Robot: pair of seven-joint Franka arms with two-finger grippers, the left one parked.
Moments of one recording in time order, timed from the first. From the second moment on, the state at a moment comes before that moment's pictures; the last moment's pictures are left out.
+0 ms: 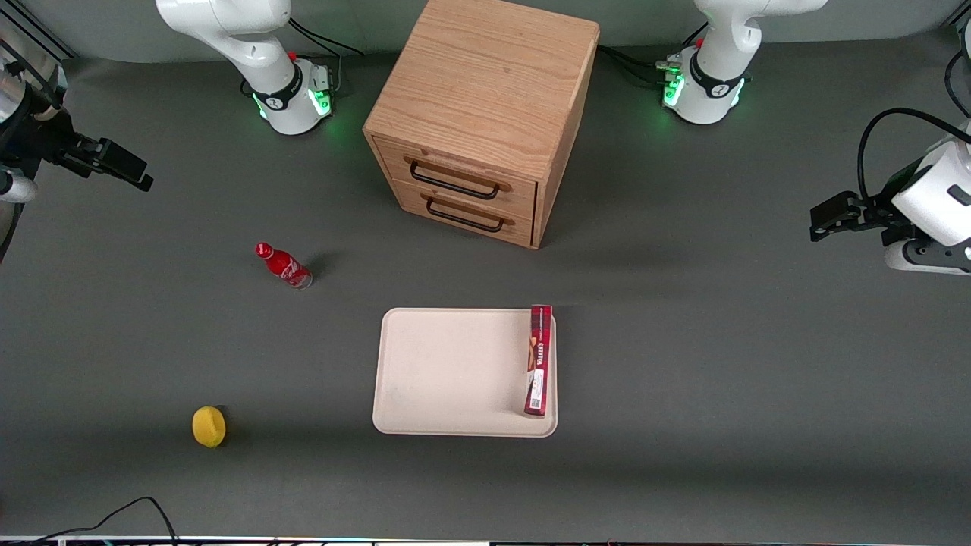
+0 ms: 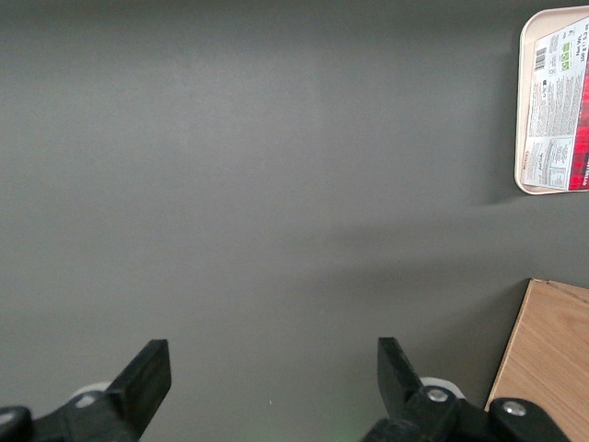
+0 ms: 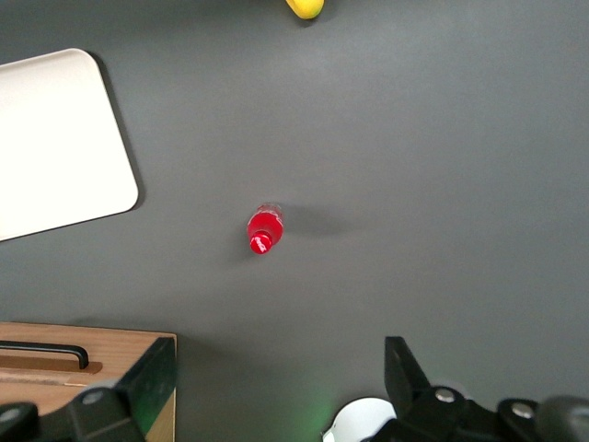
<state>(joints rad) 0.00 -0.12 0.04 -1.64 -0.01 1.45 0.32</state>
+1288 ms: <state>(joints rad) 0.00 -0.03 0.11 -2.31 0.04 2.20 0.32</state>
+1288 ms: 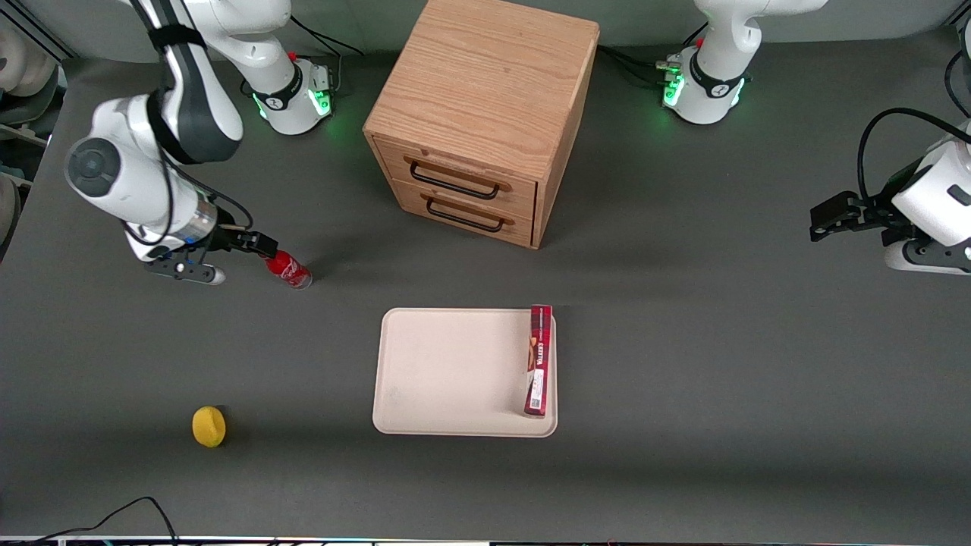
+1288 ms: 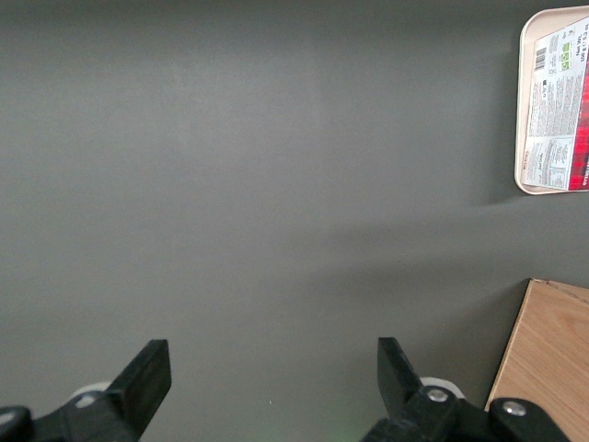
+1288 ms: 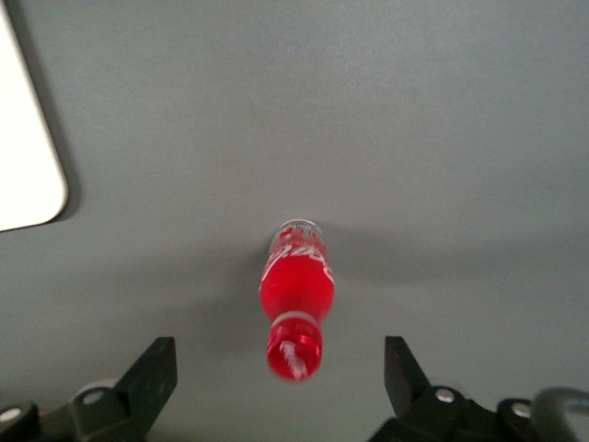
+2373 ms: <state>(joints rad) 0.00 -0.10 0.11 -2.24 0.04 2.04 0.32</state>
